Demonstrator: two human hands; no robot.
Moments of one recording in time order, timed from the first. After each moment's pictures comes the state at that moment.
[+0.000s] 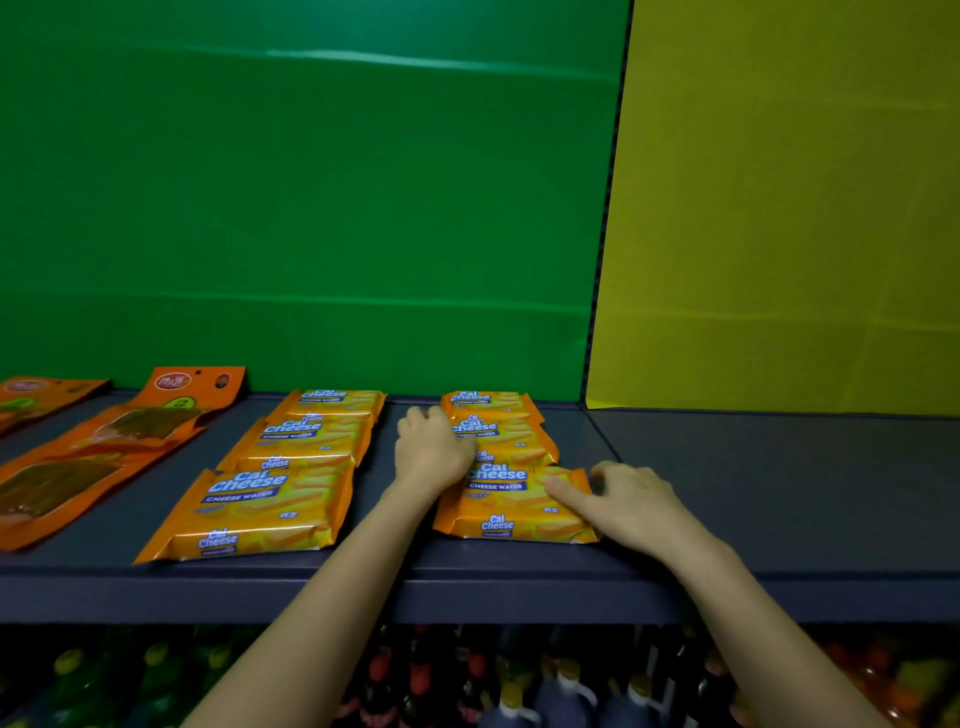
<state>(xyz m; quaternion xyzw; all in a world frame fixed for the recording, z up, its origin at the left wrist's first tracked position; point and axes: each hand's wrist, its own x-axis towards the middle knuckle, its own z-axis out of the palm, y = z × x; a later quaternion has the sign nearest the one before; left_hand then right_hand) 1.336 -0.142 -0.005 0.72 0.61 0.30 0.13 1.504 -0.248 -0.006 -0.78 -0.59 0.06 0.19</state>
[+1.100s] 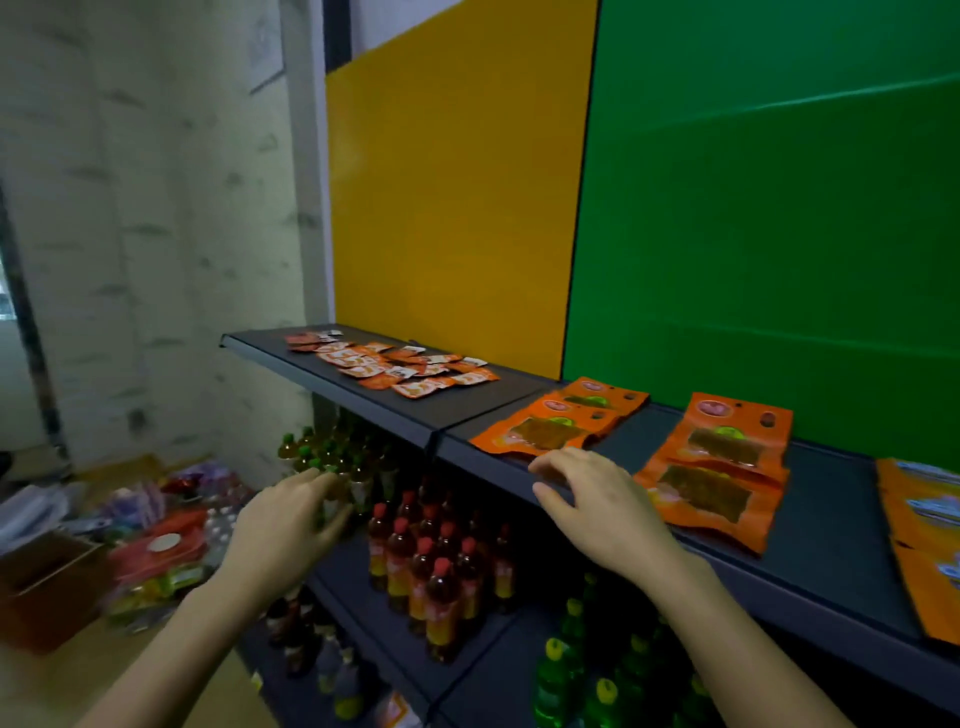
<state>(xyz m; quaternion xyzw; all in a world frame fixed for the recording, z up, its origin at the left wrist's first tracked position) 0.700 -0.361 -0.041 0.54 0.79 0.21 -0.20 0.955 -0.233 0.004 -0.34 -0.90 0.04 0.26</state>
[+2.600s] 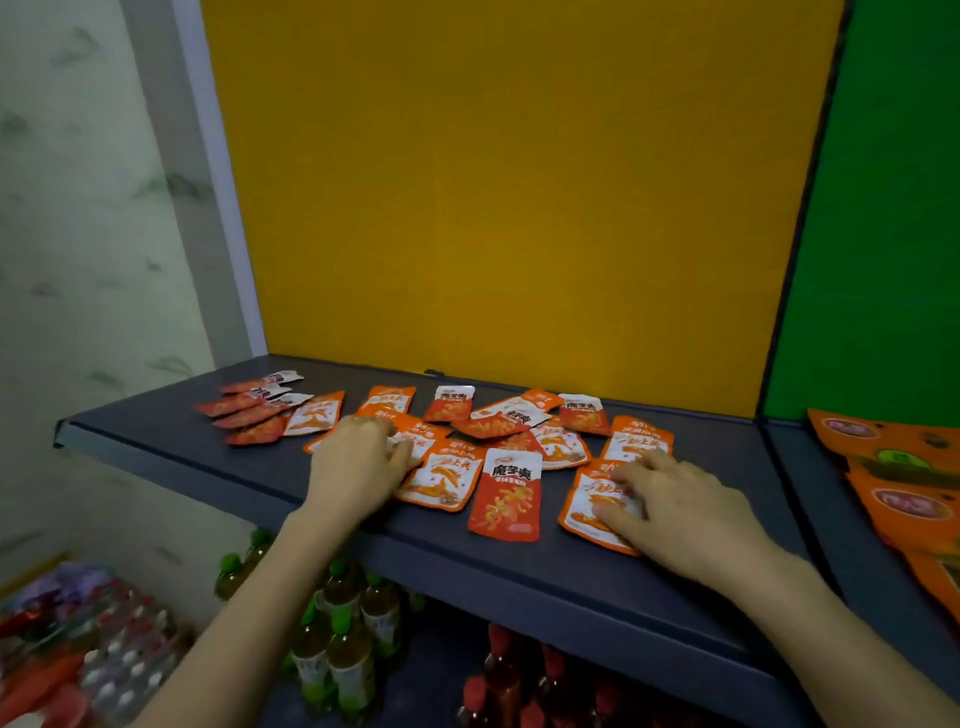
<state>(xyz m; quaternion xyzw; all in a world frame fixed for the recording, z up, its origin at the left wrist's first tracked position) 0.331 -0.006 -0.007 0.60 0.75 0.26 -0.11 0.605 -0.023 0.004 -0.62 -0.78 0.01 0.09</state>
